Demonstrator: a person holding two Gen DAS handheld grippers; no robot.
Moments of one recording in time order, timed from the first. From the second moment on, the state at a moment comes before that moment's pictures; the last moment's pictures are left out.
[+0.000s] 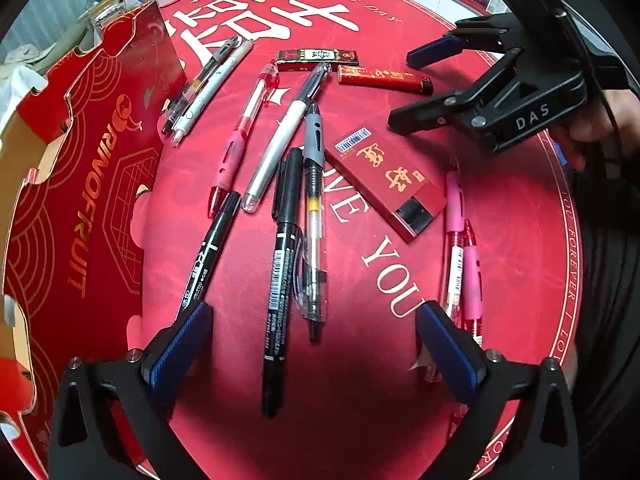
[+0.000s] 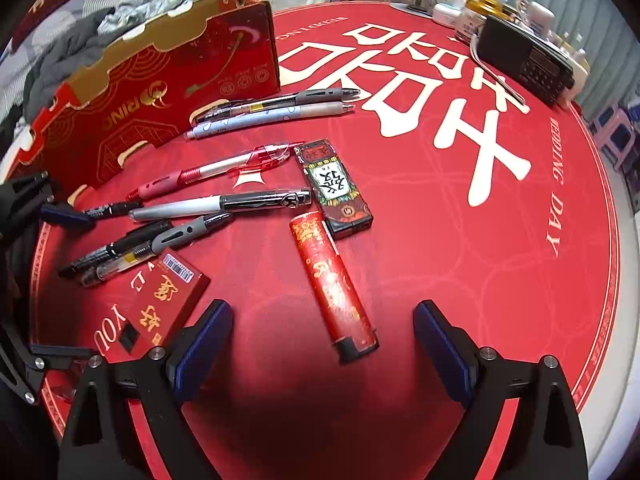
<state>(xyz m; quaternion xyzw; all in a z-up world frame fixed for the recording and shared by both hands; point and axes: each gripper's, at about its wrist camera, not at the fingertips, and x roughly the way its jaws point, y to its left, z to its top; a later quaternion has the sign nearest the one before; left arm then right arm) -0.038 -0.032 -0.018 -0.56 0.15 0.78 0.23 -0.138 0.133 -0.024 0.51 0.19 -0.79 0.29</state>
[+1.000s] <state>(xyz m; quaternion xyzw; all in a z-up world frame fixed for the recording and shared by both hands) -0.033 -0.052 0.011 -0.55 0.12 0.80 0.19 -0.136 0.113 -0.015 0.49 0.19 -0.80 0.29</state>
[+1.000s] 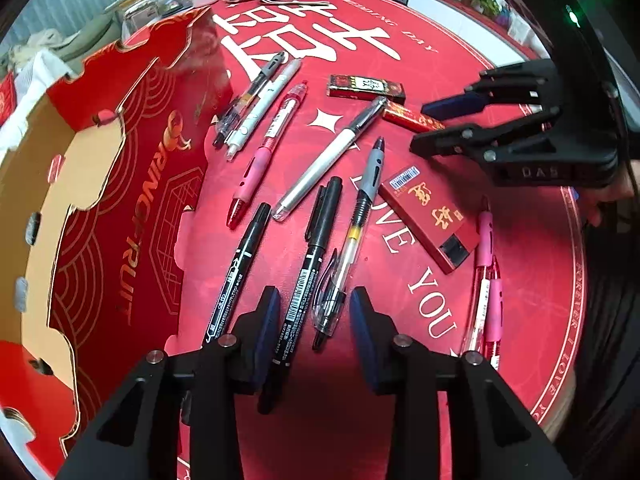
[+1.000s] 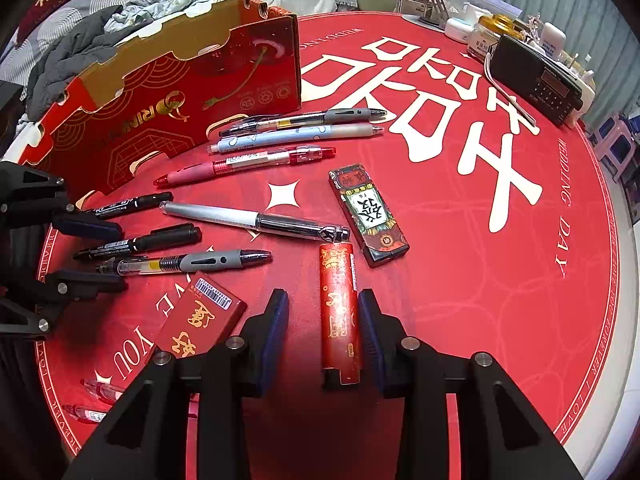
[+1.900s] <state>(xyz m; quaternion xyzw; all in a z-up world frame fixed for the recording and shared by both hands) -0.068 -0.042 0.015 -0.57 0.11 0.80 0.15 -0.127 0.114 -0.016 0.48 0.18 -0.81 0.29</state>
